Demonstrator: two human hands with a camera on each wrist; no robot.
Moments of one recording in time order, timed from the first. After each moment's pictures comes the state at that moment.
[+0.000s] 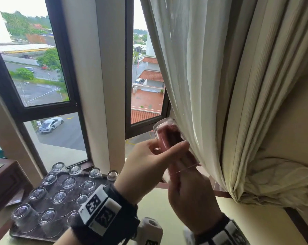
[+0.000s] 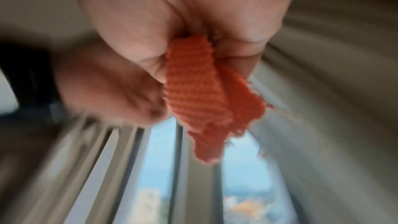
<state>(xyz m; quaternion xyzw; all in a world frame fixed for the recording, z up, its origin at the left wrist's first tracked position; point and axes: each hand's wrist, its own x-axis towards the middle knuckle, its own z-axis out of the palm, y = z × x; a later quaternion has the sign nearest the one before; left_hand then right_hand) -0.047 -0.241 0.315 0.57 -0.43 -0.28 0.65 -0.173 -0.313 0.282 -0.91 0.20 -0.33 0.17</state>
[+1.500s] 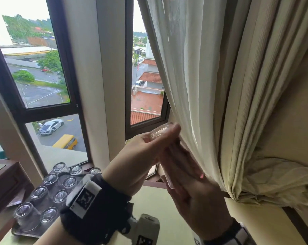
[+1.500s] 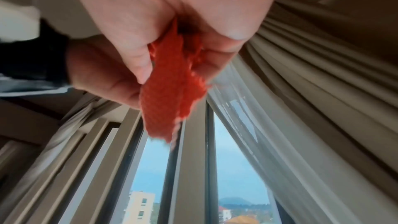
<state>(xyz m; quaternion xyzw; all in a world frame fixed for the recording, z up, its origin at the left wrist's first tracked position) -0.047 -0.229 0.342 0.48 -0.36 -0.41 0.68 -0.199 -0.320 0.276 -0.90 0.11 -0.40 0.11</state>
